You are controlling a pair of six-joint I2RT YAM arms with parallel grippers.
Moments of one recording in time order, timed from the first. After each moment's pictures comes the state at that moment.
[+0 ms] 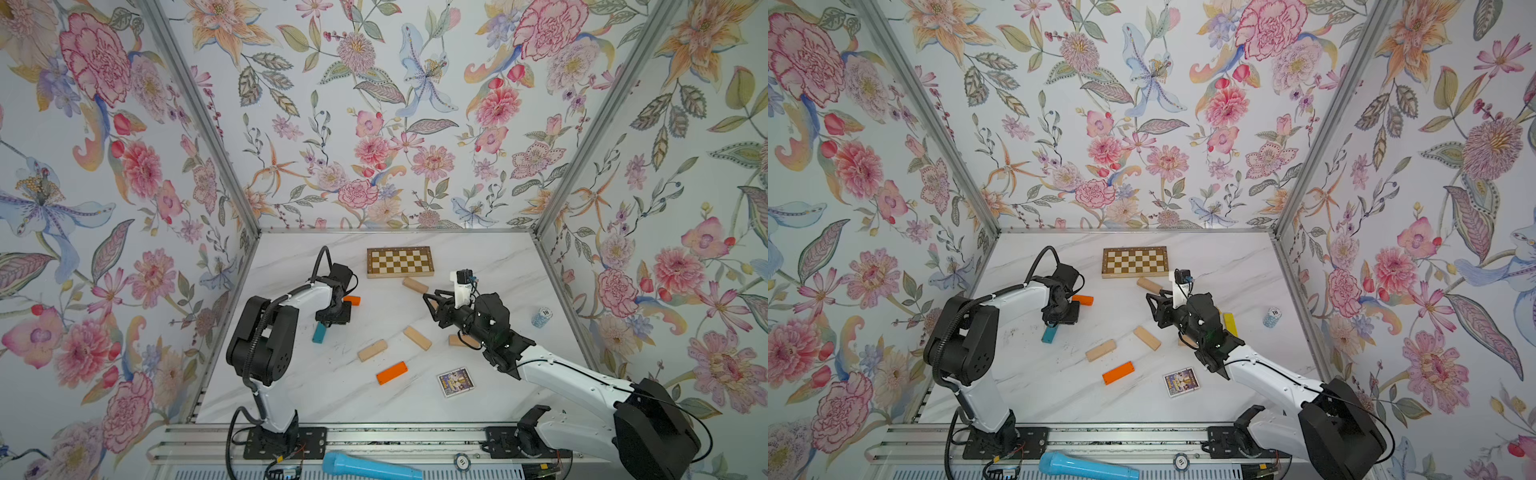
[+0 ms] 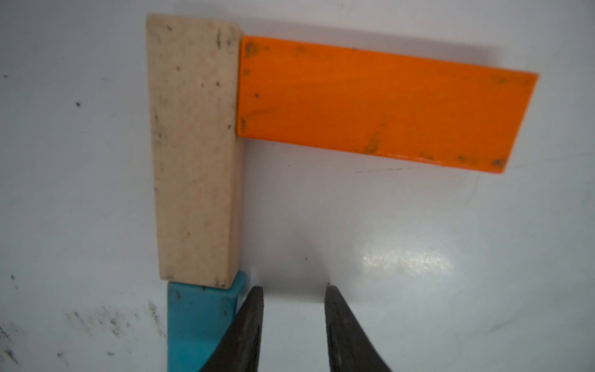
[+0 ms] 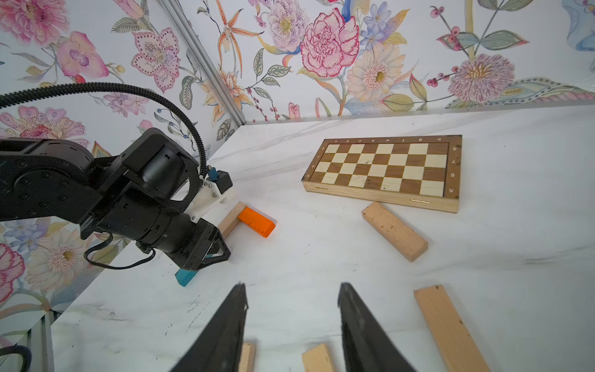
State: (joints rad) left arm -0.34 1.82 1.13 -0.68 -0.12 -0.28; right arm 0.65 1.18 0.56 0.40 -0.06 0.40
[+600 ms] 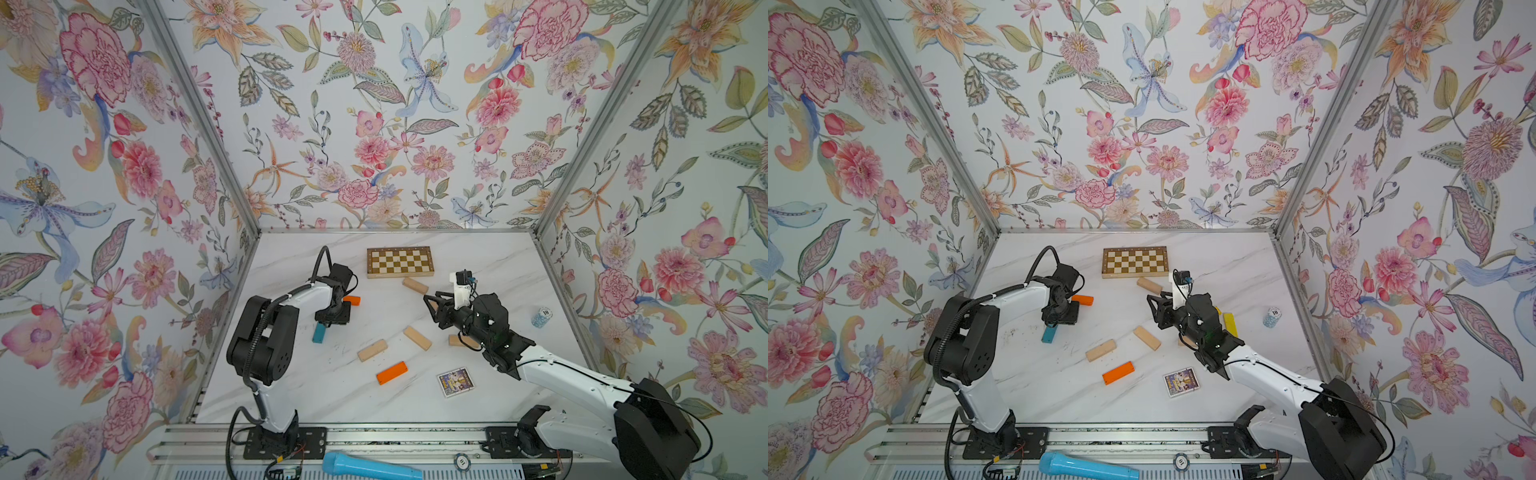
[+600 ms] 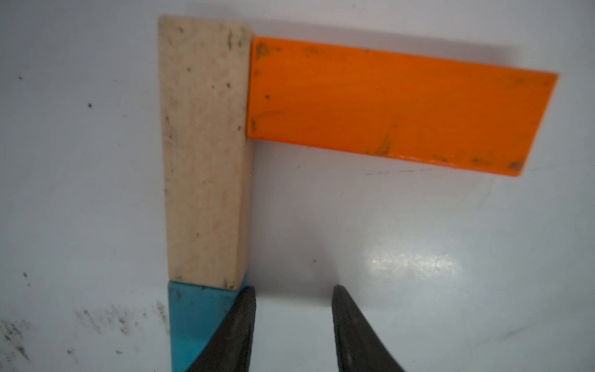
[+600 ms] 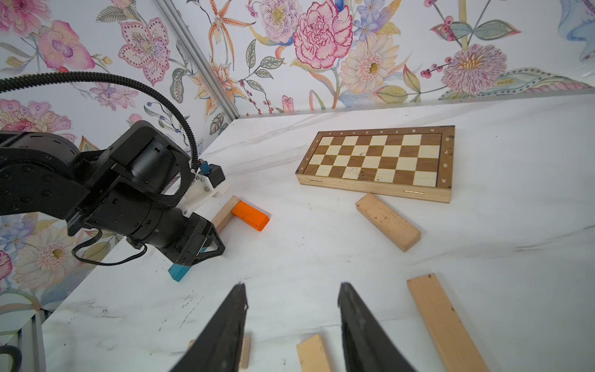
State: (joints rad) left arm -0.34 1.82 1.13 -0.68 -0.13 -0.27; right arm 0.66 1.18 0.56 0.37 -0.04 0.40
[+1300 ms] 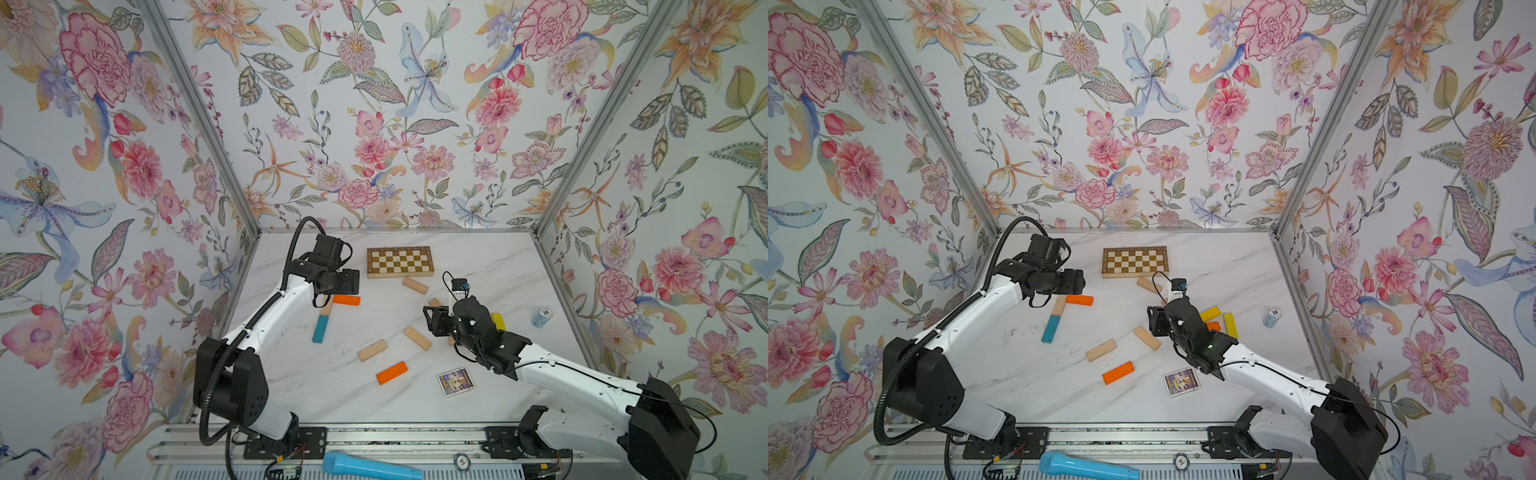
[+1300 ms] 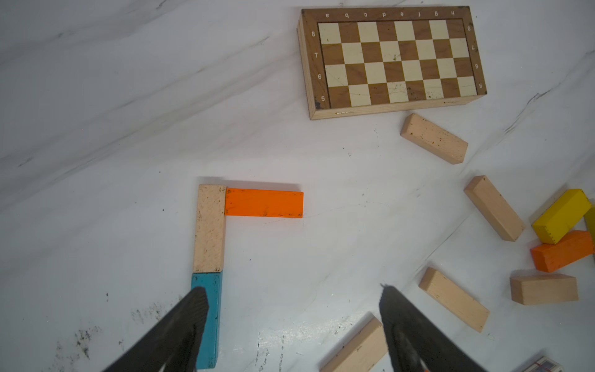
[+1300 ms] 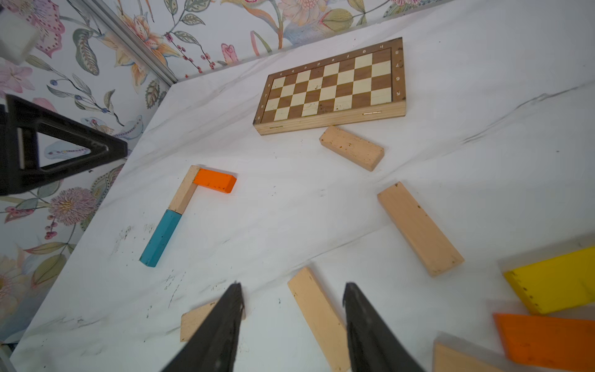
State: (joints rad) left arm -0.34 1.52 1.29 -0.75 0.00 -0.26; right arm 0.83 1.19 0.70 -0.06 0.24 0.63
